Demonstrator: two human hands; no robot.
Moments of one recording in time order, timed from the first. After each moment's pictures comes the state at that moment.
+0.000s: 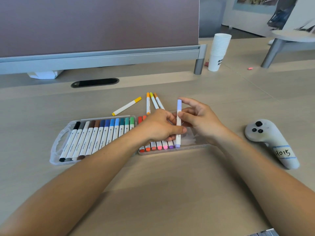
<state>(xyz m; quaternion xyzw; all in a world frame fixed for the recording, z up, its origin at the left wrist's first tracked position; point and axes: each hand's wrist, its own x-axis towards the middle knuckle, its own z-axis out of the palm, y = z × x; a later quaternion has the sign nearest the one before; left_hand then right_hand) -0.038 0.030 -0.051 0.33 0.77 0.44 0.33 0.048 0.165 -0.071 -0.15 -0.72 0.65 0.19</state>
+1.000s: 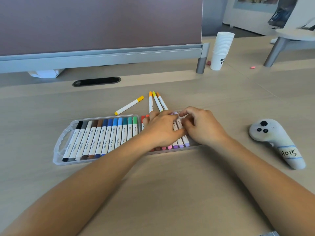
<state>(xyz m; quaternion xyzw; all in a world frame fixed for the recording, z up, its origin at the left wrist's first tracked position) -0.036 0.031 -0.066 0.44 0.88 0.17 0.11 0.050 0.157 -0.079 -0.19 -0.92 0.27 0.20</state>
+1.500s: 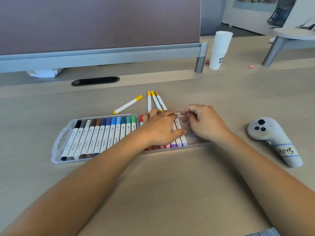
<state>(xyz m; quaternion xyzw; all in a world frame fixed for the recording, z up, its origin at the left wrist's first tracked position) -0.046 0.032 -0.069 0.49 0.86 0.07 0.10 0.051 0.172 -0.077 -0.19 -0.92 0.29 0.19</state>
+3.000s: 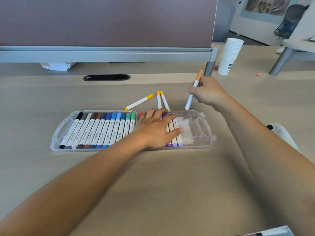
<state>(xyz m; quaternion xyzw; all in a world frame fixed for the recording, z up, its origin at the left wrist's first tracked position) -0.069 -0.009 -0.091 0.48 0.87 0.09 0.02 -0.015 0.190 -0.022 -0.27 -0.85 0.41 0.17</state>
